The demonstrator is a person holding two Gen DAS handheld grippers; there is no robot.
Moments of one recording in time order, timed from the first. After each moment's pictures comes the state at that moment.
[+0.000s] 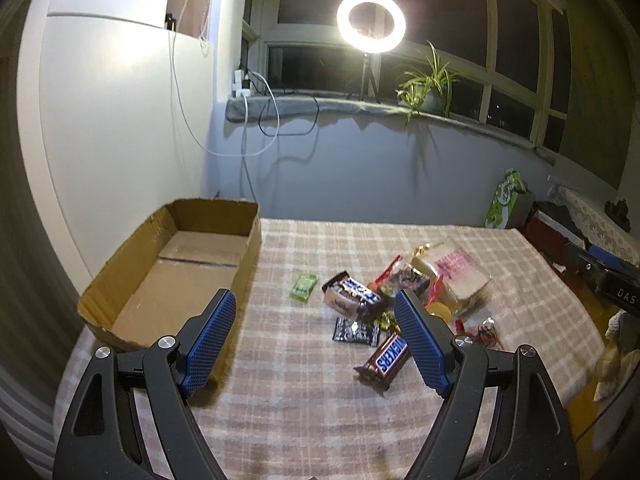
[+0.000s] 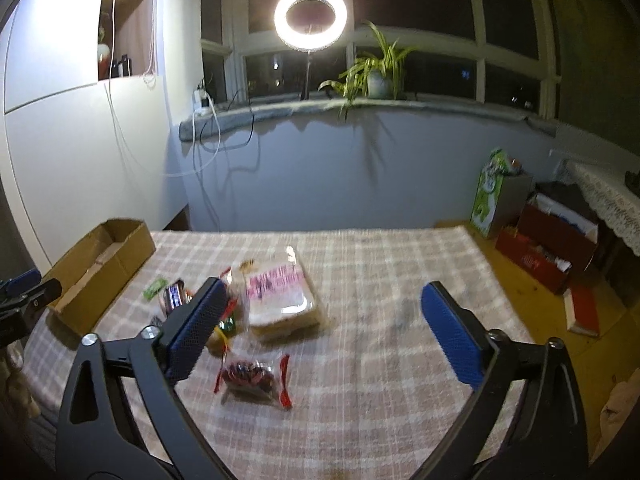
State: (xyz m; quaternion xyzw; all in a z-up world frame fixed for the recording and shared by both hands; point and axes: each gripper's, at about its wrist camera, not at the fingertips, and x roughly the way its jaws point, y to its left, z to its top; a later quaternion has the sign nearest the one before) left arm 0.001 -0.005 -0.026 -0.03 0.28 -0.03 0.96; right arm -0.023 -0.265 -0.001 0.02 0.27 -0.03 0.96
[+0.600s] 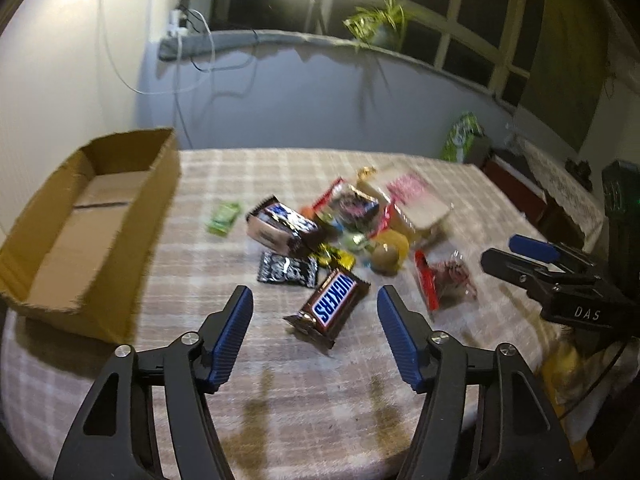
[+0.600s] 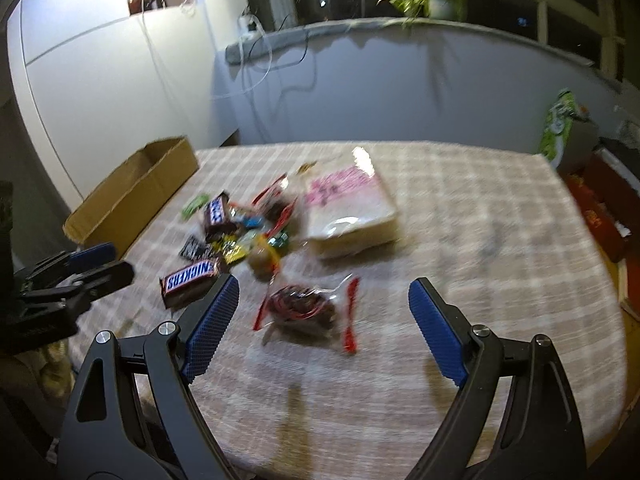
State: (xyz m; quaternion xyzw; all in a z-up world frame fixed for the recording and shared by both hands) left arm 0.028 -0.039 -0.080 -0.03 0.38 -0.14 0.92; right arm 0.001 -0.236 -0.069 0.03 0.39 0.08 0.91
